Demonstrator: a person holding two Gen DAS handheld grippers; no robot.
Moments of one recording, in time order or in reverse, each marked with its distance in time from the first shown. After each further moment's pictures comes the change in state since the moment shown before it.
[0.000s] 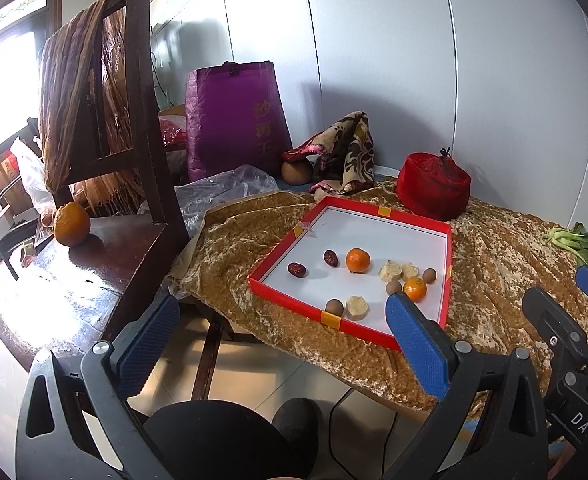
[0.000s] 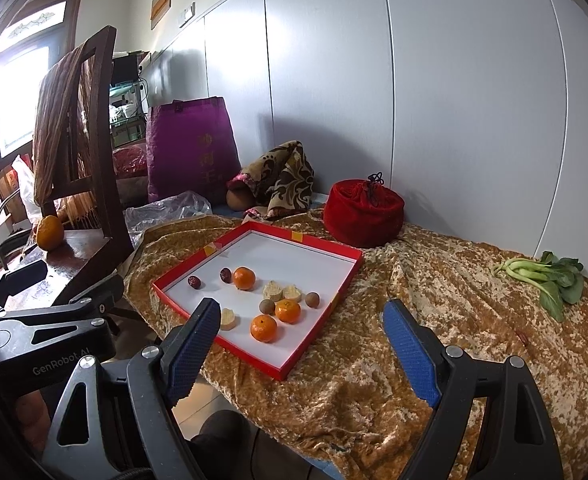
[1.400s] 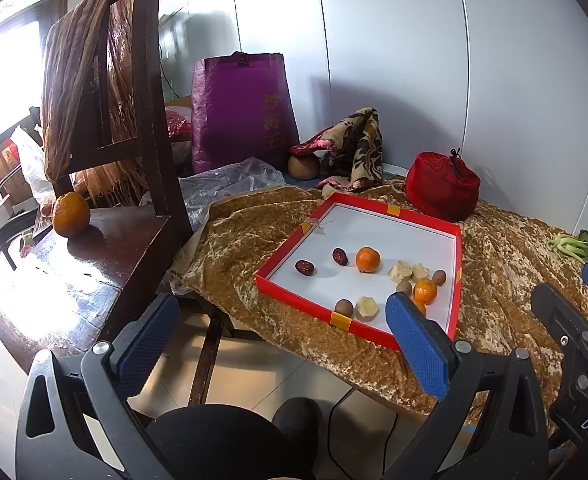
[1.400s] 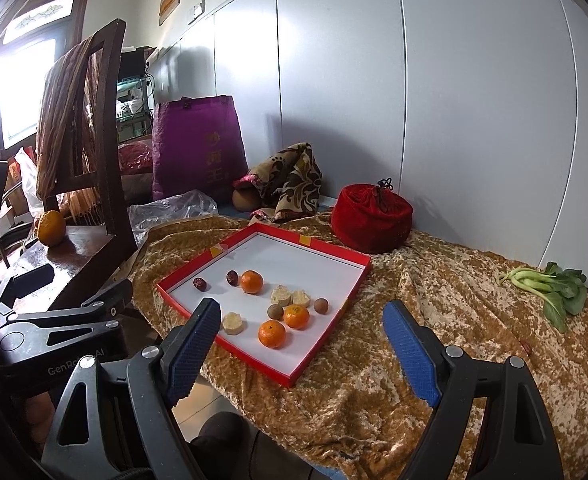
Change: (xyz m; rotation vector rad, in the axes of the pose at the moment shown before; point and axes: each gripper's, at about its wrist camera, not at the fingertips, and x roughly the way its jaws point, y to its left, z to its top) left arm 0.013 0.012 0.001 -0.030 0.019 0.002; right arm 0.006 0.014 0.007 -0.035 -0.002 0.005
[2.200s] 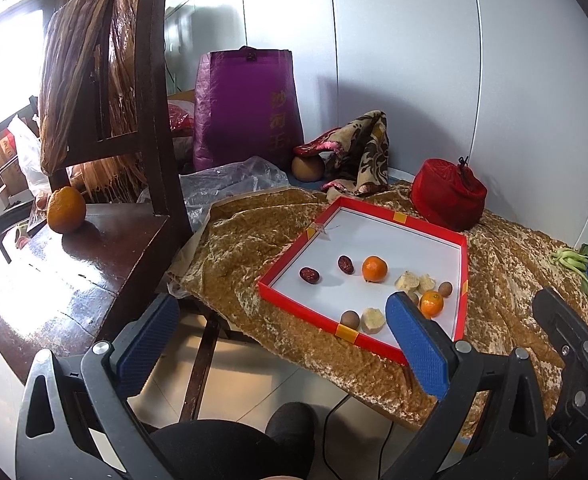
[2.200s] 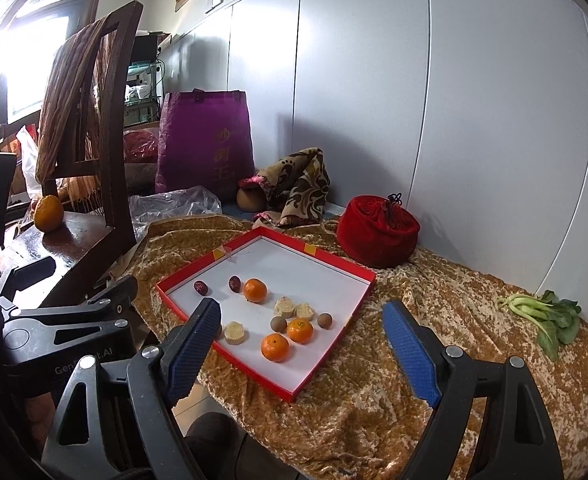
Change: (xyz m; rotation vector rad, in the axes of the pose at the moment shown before) left arm 0.016 0.011 0.008 -0.035 0.009 -0.013; right arm 0.010 0.023 0.017 -0.088 0.006 -0.026
